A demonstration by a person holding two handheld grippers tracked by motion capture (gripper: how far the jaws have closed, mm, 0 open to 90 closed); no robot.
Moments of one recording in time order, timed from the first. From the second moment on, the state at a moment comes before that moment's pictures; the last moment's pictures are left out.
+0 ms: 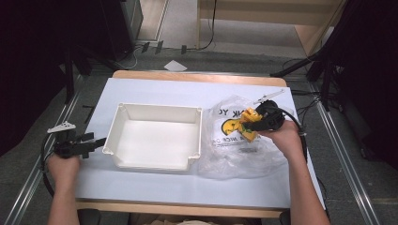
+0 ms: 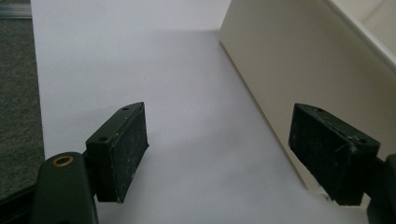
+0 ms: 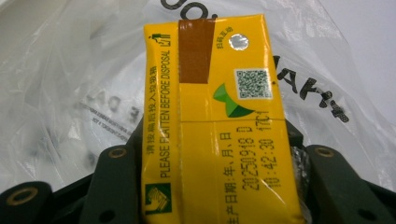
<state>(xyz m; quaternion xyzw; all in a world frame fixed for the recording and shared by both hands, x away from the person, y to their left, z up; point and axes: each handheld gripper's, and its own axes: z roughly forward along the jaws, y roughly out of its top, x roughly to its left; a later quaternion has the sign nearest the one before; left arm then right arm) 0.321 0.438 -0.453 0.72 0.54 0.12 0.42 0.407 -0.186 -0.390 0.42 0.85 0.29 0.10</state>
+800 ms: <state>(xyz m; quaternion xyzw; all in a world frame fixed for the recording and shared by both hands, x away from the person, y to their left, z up) 0.320 0.438 -0.453 0.71 0.54 0.12 0.42 0.399 -0.161 -0.381 0.39 0.87 0.31 0.07</state>
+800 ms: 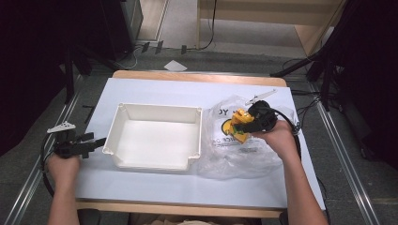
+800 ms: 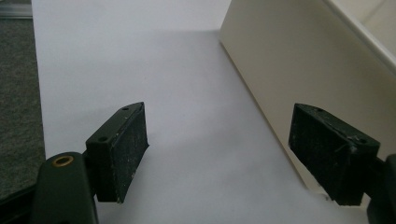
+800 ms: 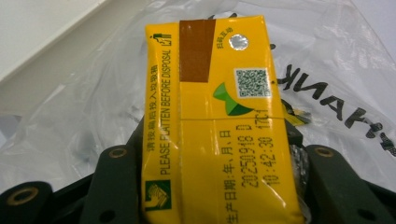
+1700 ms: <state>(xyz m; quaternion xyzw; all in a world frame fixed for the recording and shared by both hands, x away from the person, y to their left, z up) 0.320 0.438 -0.453 0.72 0.54 0.12 0.42 0.394 -0.136 -0.352 0.36 0.87 0.33 0.08</state>
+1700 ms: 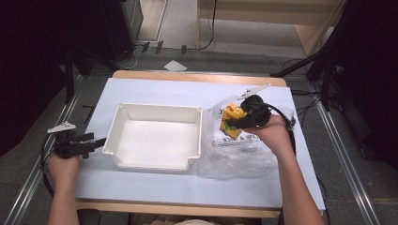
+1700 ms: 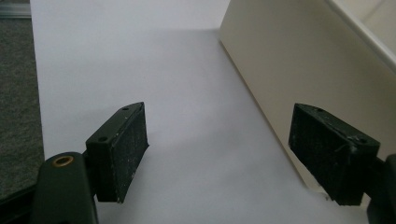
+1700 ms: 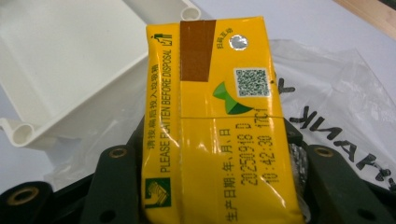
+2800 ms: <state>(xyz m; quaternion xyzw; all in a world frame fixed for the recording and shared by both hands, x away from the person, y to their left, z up) 0.322 0.438 -0.454 0.72 0.54 0.12 0.42 0.399 -0.097 -0.315 0.31 0.88 0.34 0.09</state>
